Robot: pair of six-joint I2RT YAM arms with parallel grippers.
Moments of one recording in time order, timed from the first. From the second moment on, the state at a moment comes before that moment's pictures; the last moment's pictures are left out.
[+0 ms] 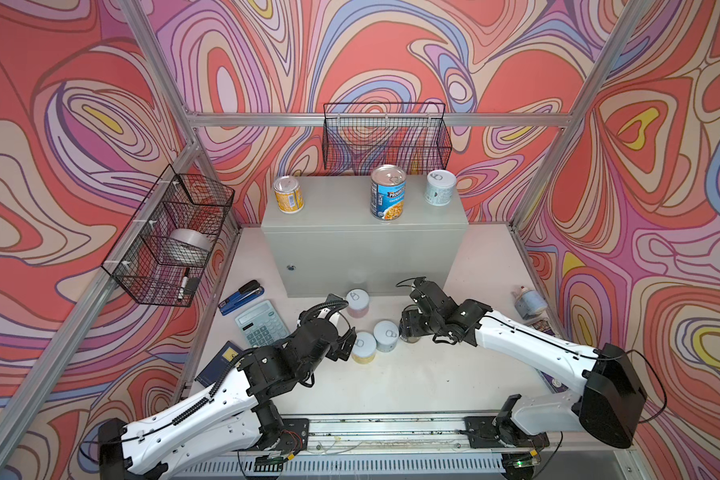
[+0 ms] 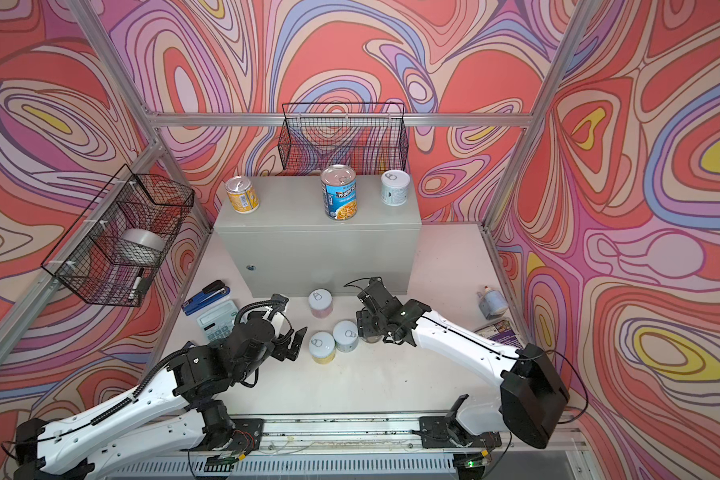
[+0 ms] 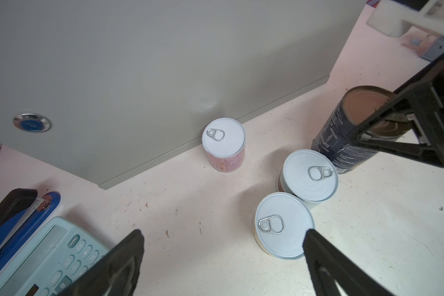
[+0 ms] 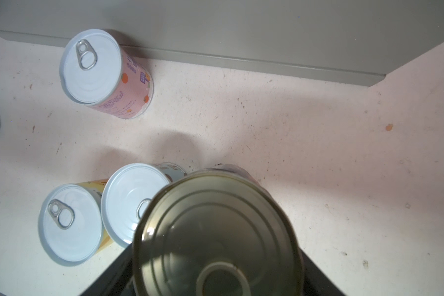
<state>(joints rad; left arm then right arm) -0.96 0.82 0.71 -0.54 -0.48 -0.27 0.76 1.35 0.97 -0.63 0.15 0.56</state>
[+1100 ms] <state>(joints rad) -0.96 1.05 0.68 -0.19 -0.13 -0.32 0.75 1.12 1.06 -0.71 0.04 0.55</state>
